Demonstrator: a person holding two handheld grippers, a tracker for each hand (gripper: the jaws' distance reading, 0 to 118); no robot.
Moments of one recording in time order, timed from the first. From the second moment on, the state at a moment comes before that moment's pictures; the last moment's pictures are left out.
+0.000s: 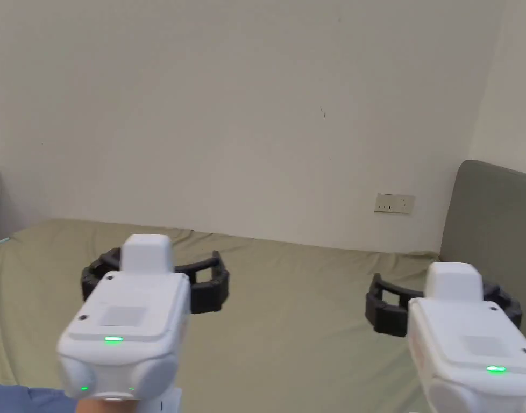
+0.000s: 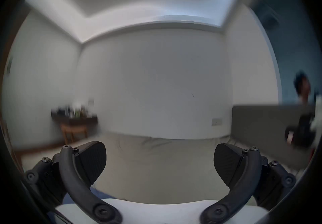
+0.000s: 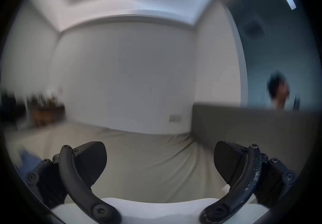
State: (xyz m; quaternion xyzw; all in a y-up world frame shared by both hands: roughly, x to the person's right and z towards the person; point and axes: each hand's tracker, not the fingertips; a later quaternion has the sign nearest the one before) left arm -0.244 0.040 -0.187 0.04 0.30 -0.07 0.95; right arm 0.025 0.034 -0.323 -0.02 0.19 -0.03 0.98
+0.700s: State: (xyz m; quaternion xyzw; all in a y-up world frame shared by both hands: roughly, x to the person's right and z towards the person) left arm -0.246 0.025 -0.199 0.00 0.25 0.01 0.97; right arm 0.044 0.004 -0.311 0.02 0.18 -0.01 0.98
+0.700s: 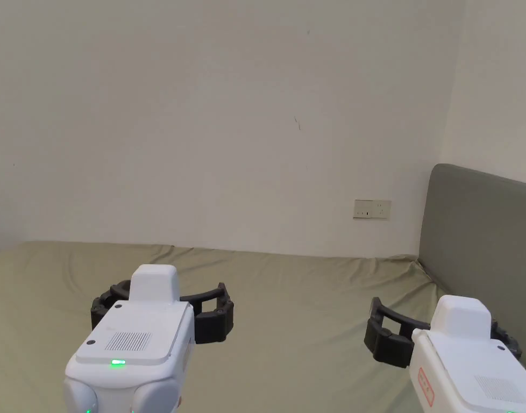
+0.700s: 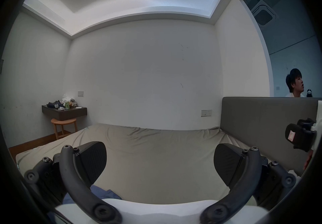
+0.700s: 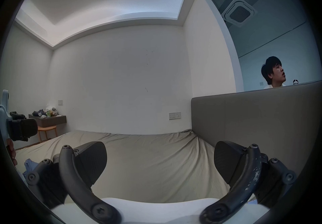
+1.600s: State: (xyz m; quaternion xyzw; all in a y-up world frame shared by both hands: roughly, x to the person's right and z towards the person) left arm -0.235 0.018 -0.196 0.01 0.25 0.00 0.97; right arm 0.035 0.005 -0.306 0.02 0.20 0.01 0.98
